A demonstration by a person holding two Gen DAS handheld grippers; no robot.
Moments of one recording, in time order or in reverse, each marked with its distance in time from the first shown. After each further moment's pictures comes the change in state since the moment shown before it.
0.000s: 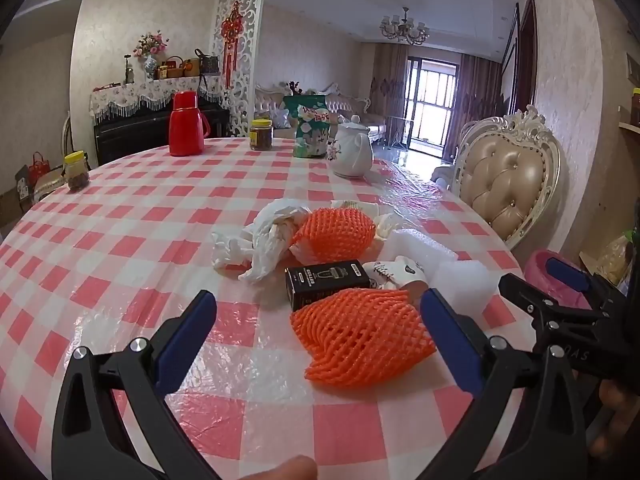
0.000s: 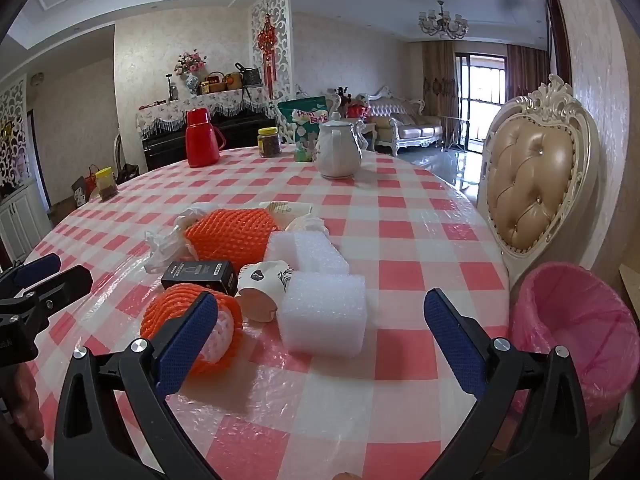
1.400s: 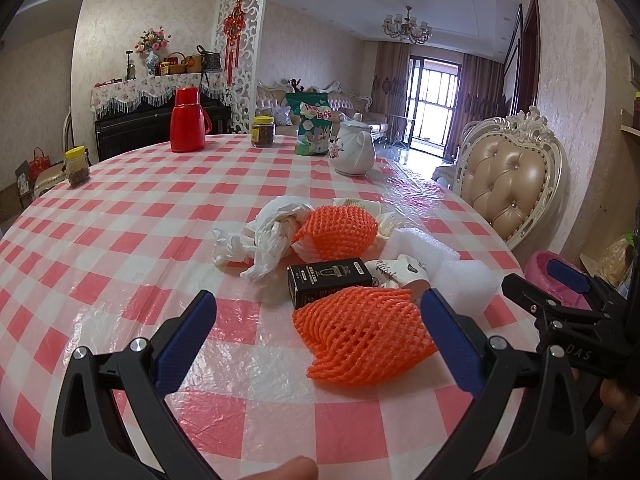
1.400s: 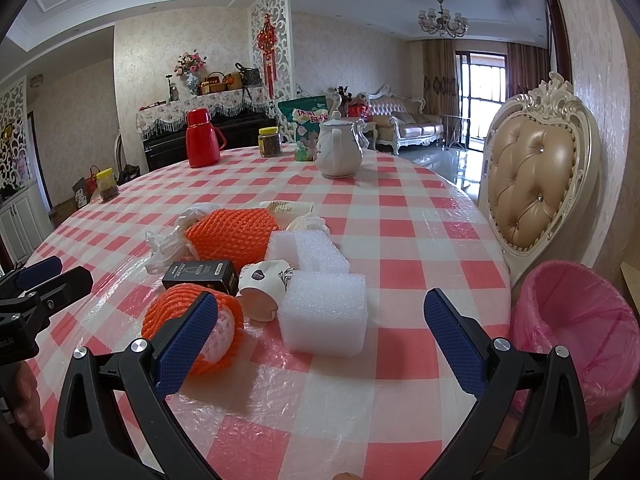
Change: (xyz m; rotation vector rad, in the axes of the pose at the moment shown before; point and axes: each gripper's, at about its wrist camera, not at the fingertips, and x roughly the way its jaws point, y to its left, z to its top) left arm 0.004 0.004 -0.003 -0.006 -0.001 0.002; right arm 0.000 -0.001 0.000 0.002 -0.003 -0.003
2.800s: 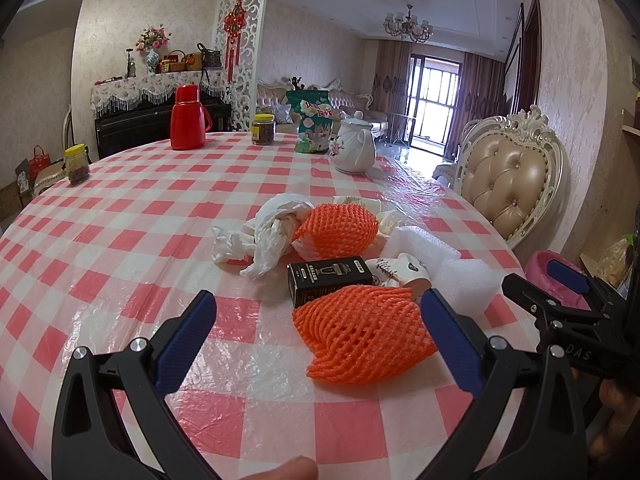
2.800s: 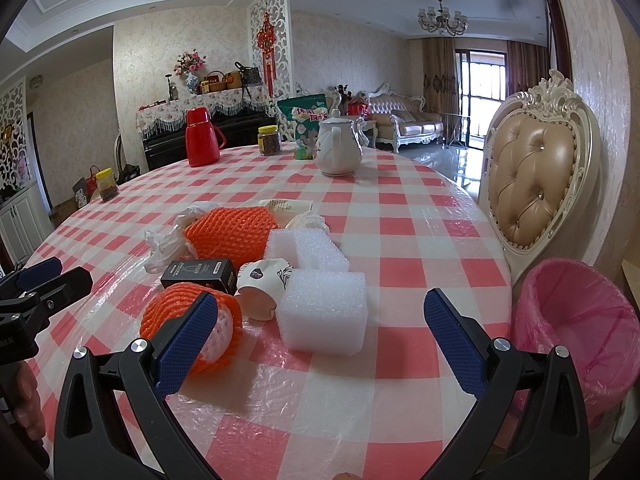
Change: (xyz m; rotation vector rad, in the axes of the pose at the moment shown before) left arm 0.000 0.001 -0.002 -0.001 0.004 0.000; right arm 0.002 0.000 -0.001 0.004 0.005 0.004
